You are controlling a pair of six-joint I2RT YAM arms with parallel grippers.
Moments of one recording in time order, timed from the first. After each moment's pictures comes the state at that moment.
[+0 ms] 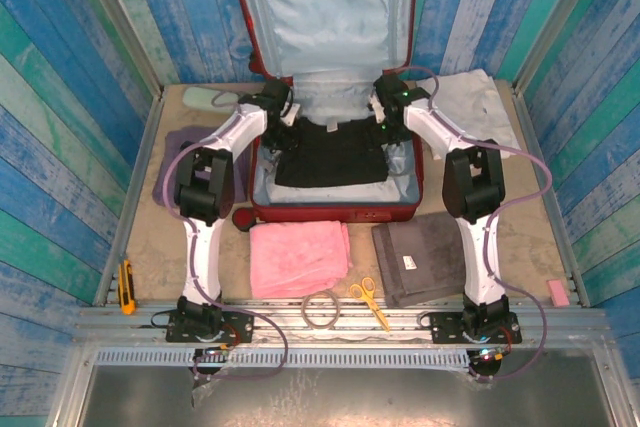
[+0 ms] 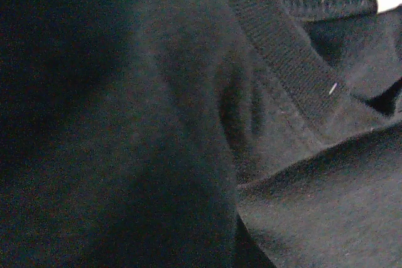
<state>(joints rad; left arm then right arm) -0.29 2.21 1.83 -0.82 0.20 -0.12 0.37 2.25 1.94 -0.91 0.01 0.05</state>
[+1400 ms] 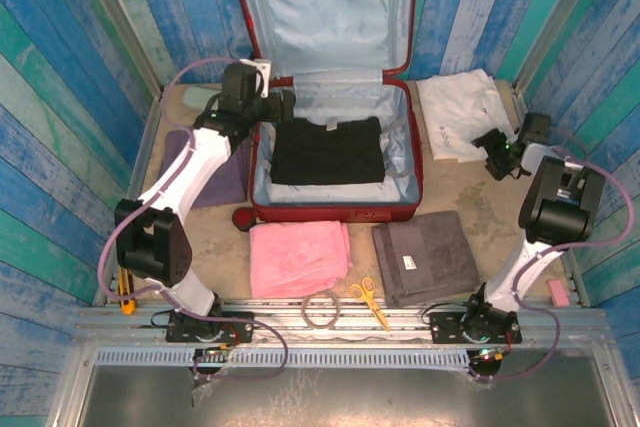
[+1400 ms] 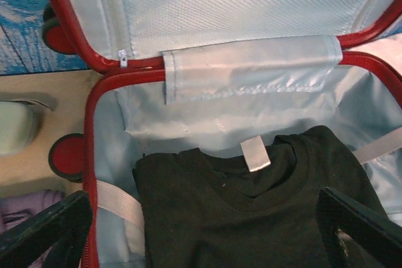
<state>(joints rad) -0.30 1.62 1.43 -0.33 0.06 -0.17 -0.35 1.94 1.19 -0.24 -0.42 0.71</state>
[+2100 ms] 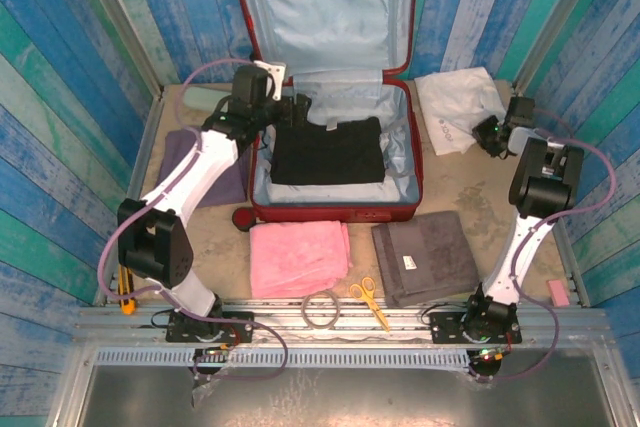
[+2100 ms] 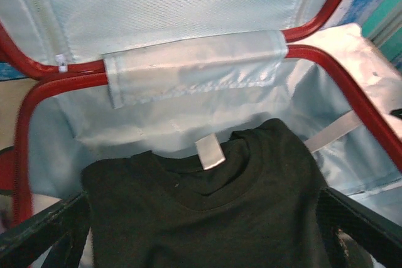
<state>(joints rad) -0.36 1.62 1.41 -0.29 0.13 -0.18 -0.28 2.20 1.49 -0.20 -0.31 0.71</state>
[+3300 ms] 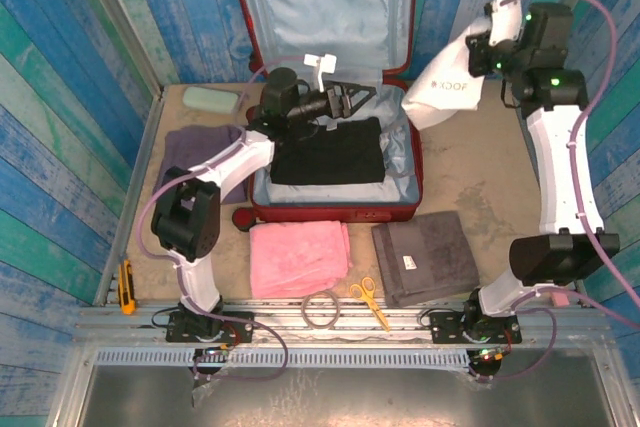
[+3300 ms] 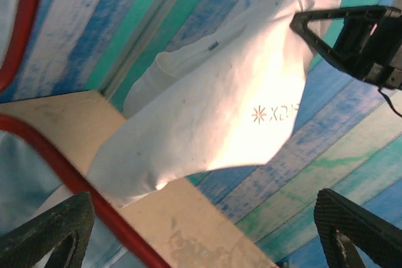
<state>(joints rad) -0.47 1.87 1.43 0.53 0.75 -0.71 0.01 1.59 1.95 -0.70 -0.27 -0.13</state>
